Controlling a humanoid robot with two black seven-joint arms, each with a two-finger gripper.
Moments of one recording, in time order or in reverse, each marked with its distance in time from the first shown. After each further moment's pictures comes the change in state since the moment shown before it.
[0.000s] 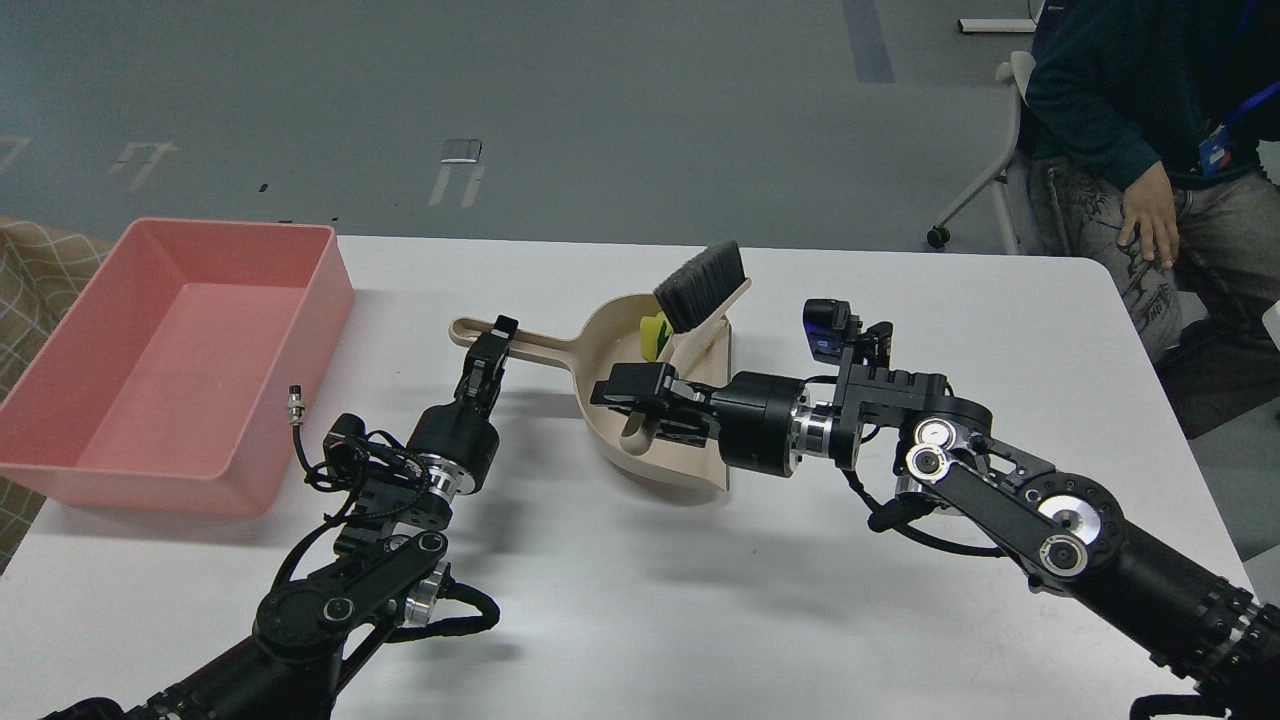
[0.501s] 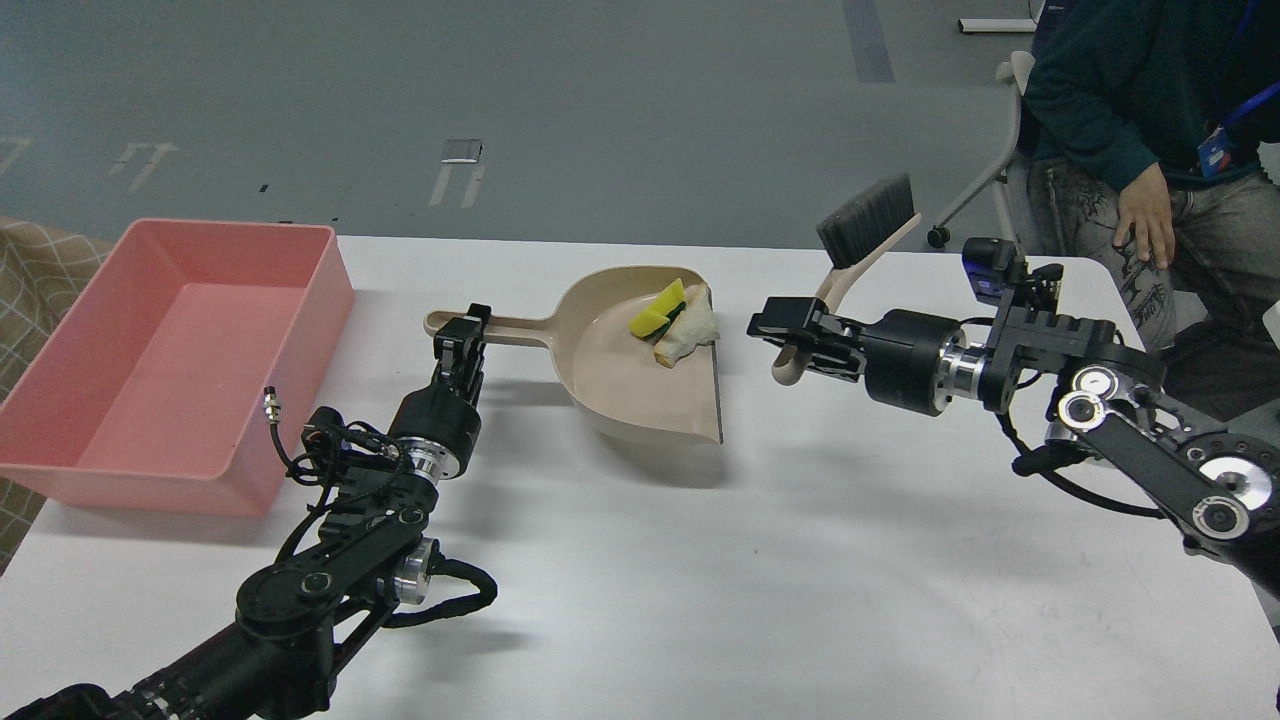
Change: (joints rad) left arm -0.026 0.038 -0.008 -0.027 -0.193 -0.022 0.000; right arm 0.023 -0.275 0.063 -0.005 -0.012 0.000 -0.060
